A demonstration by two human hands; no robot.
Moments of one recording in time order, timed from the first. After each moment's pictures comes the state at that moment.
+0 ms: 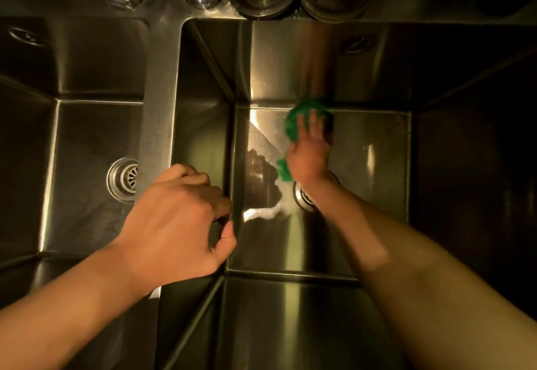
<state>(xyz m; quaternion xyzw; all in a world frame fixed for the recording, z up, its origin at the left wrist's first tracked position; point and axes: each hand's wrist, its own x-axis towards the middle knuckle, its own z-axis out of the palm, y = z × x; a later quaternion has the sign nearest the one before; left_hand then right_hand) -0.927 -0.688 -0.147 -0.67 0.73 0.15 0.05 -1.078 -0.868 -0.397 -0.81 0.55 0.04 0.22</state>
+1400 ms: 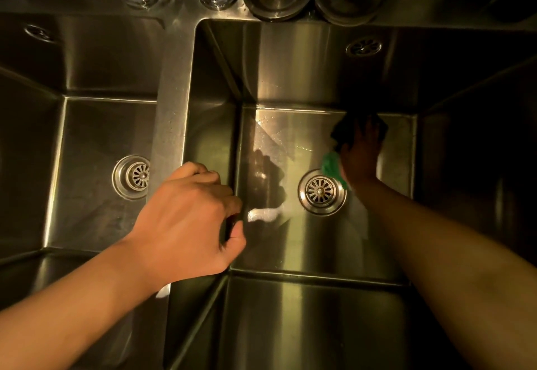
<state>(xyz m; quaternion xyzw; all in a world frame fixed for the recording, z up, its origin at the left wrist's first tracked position) -0.927 -0.687 -0.148 -0.68 0.72 0.17 0.04 -1.163 -0.908 -0.400 -0.76 0.61 0.00 0.22</state>
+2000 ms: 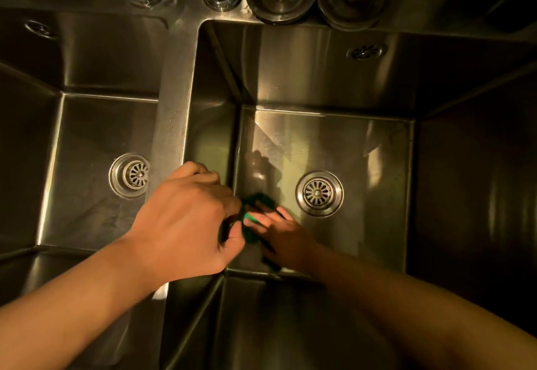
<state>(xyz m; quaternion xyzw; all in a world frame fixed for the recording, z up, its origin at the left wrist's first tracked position) -0.927 -0.689 -0.146 -0.67 0.72 0.17 0.03 -1.138 -0.722 -0.405 -0.93 0.12 0.08 0.33</state>
